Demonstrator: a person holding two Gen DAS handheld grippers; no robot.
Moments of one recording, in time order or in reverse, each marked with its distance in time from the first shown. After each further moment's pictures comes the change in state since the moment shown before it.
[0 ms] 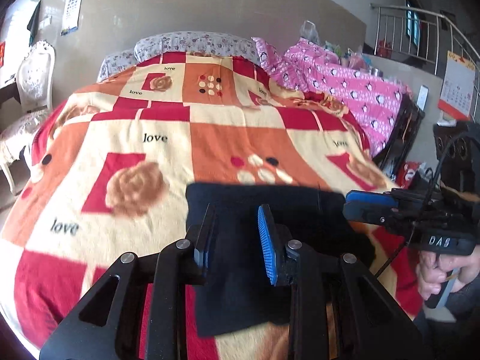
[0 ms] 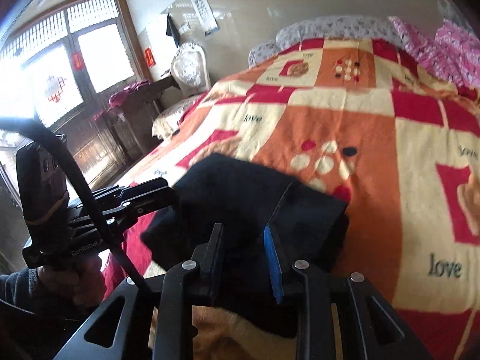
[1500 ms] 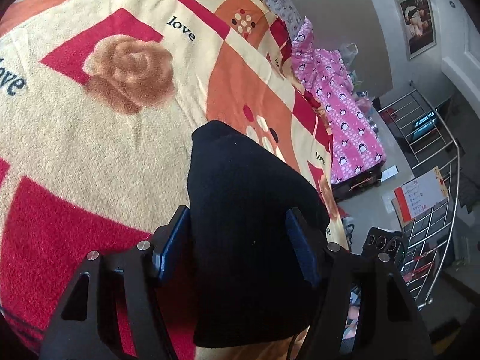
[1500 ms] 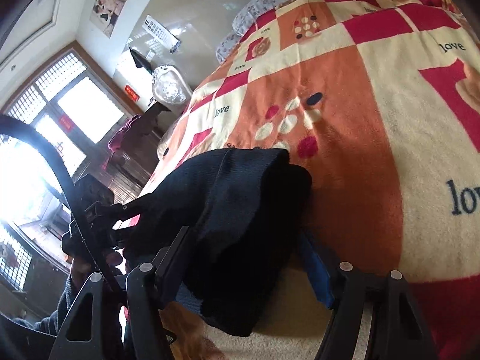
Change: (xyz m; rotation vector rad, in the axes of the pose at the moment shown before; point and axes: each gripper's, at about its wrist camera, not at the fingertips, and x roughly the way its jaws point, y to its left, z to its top) left arm 0.058 0.083 -0.037 -0.597 0.243 -0.332; right arm 0.032 -0.079 -0.028 0.354 0.048 0.174
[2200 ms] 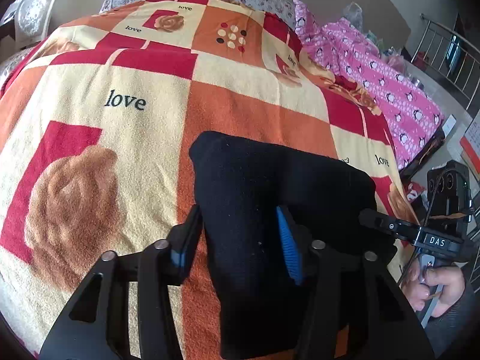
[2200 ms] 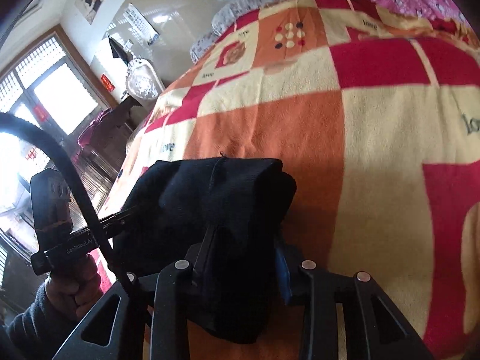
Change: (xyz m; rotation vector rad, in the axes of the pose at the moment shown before) left arm 0.099 -0.059 0.069 0.349 -0.092 0.344; right arm 0.041 -0.070 0.124 -0.026 0.073 -0.129
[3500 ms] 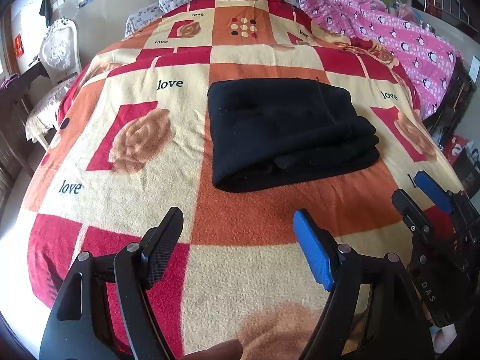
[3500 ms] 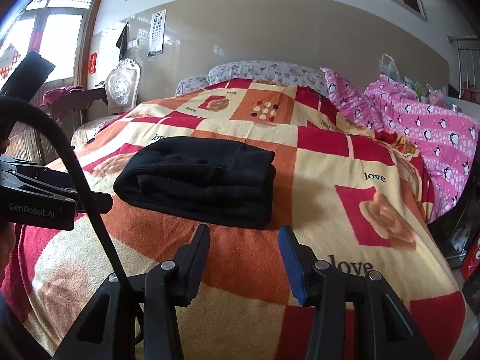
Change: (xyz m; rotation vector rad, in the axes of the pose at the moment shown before) left arm -0.085 -0.073 -0.092 0.167 0.056 0.315; right arm -0.072 0.116 -0.161 -0.384 -0.375 -0.505
